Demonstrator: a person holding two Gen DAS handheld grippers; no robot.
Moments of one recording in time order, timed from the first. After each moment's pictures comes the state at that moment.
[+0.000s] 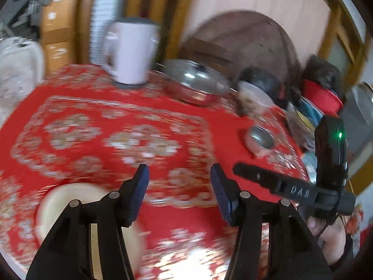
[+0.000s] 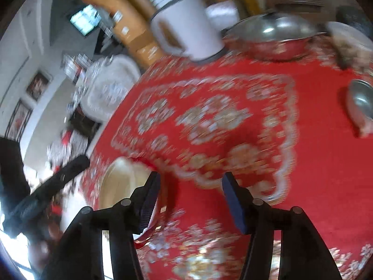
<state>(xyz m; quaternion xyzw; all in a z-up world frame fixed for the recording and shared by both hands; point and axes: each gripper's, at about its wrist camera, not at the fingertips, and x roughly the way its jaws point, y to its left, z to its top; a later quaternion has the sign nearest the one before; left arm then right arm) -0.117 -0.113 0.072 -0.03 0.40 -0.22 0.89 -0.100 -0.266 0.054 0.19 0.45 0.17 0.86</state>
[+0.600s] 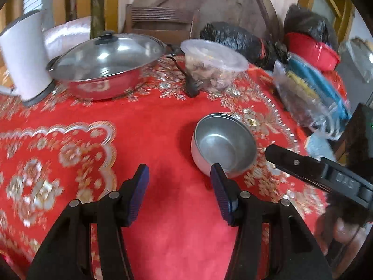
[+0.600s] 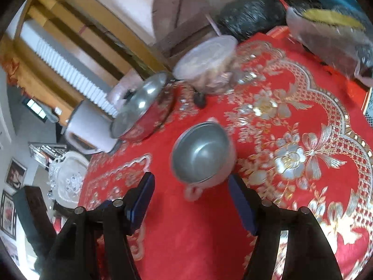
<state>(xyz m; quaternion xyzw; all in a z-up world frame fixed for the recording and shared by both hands) -0.030 -0.350 0.003 0.07 0.44 -0.27 0.85 -0.094 -0.552 0.023 0.34 0.36 -0.02 0.87</state>
